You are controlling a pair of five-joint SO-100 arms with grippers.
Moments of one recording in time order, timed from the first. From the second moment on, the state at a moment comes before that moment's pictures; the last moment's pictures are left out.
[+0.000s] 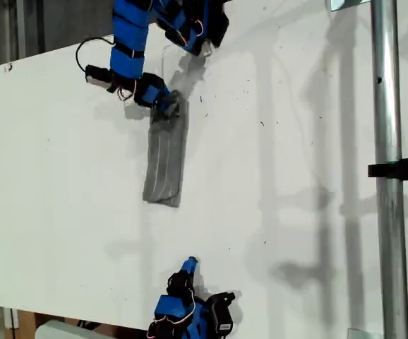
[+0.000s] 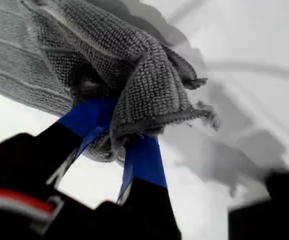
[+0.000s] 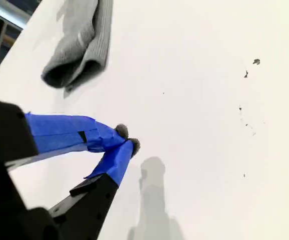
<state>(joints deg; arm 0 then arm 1) -13.3 198.8 178.1 73.1 -81.9 33.0 114.9 130.3 71.9 76.2</state>
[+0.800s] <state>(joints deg) -13.3 198.8 178.1 73.1 -81.6 20.0 88.2 94.3 66.7 72.2</state>
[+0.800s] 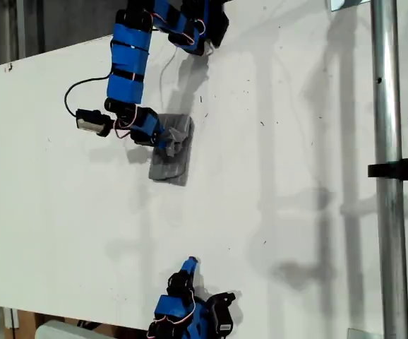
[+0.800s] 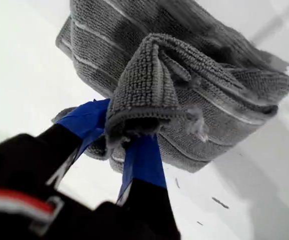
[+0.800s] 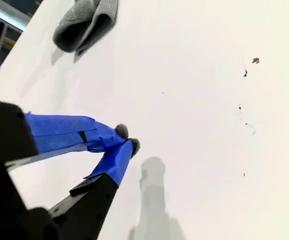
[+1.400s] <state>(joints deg) -13.3 198.8 178.1 73.1 -81.6 27.2 103.1 81.5 58.2 52.8</state>
